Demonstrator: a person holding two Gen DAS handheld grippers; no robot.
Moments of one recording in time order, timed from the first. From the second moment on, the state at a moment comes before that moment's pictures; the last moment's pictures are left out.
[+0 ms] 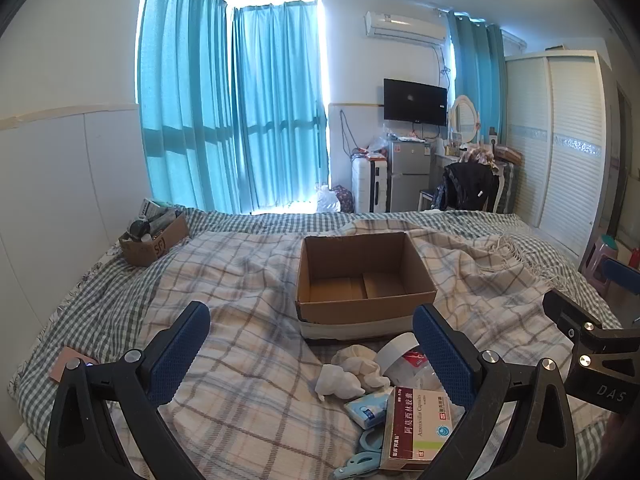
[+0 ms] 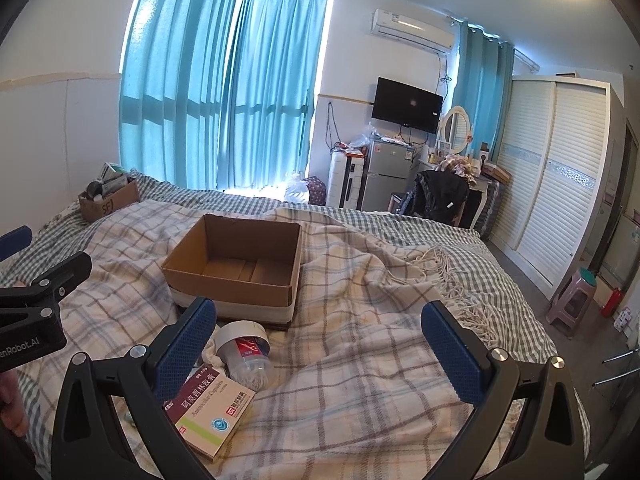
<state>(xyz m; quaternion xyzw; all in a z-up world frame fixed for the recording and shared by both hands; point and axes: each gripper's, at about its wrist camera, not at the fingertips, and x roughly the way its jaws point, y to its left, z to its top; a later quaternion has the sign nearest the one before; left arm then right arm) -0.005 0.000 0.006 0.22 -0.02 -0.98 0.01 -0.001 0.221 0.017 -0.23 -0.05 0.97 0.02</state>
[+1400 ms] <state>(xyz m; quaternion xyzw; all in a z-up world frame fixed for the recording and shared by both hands) -0.012 -0.008 -0.009 0.24 -0.02 -0.97 0.02 -0.003 0.201 0.006 -0.25 -0.07 0.97 -0.02</state>
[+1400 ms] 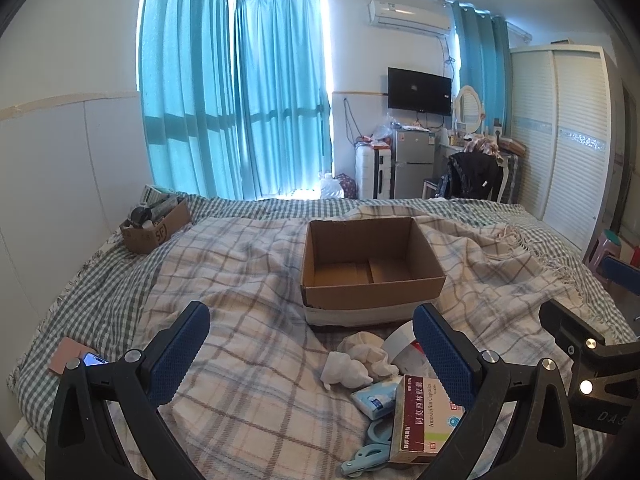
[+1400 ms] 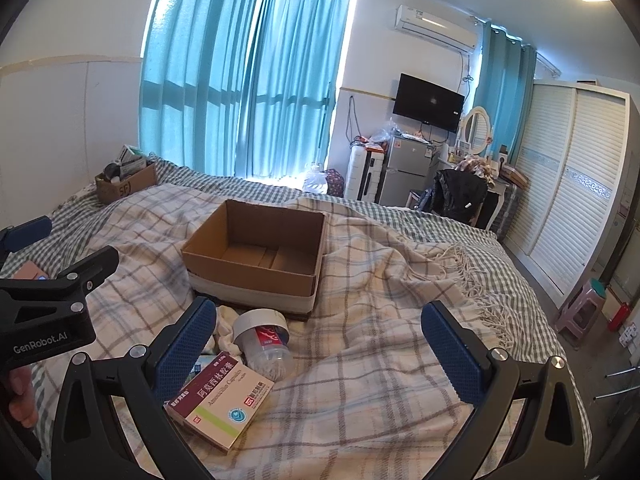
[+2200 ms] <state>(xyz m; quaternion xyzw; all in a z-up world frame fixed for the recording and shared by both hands) -0.048 -0.063 -0.097 0.36 0.01 -0.93 0.07 -0.068 0.135 -0.142 -0.49 -0.03 0.87 -0.07</state>
